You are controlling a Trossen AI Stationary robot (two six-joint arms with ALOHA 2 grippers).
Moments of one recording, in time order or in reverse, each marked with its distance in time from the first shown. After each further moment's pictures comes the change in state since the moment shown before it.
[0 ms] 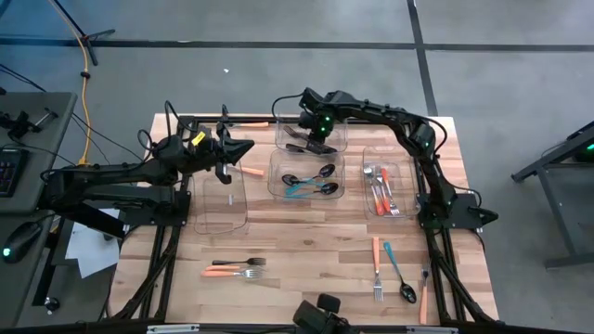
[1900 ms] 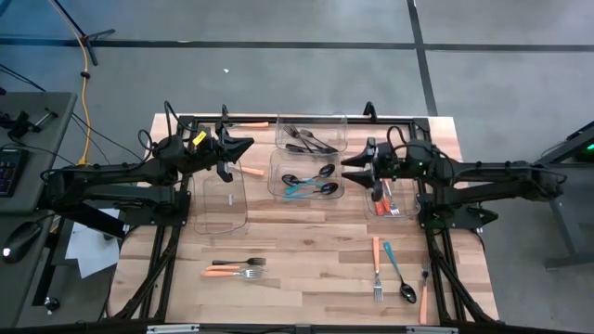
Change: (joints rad) left arm -0.001 0.000 0.000 -0.009 -0.047 -0.001; right arm 0.406 -1.309 -1.289 1.270 -0.022 0.479
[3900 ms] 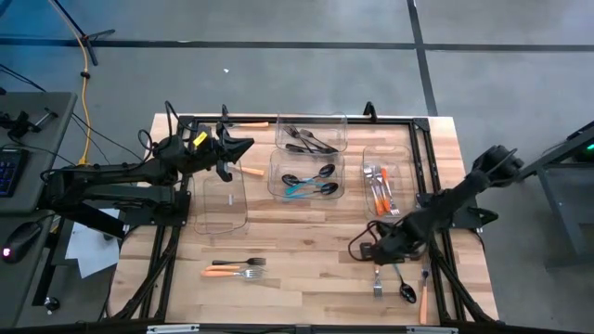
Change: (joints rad) left arm 0.001 0.000 0.000 -0.007 0.005 -0.048; right arm 0.783 0.521 0.113 -0.851 0.021 1.939
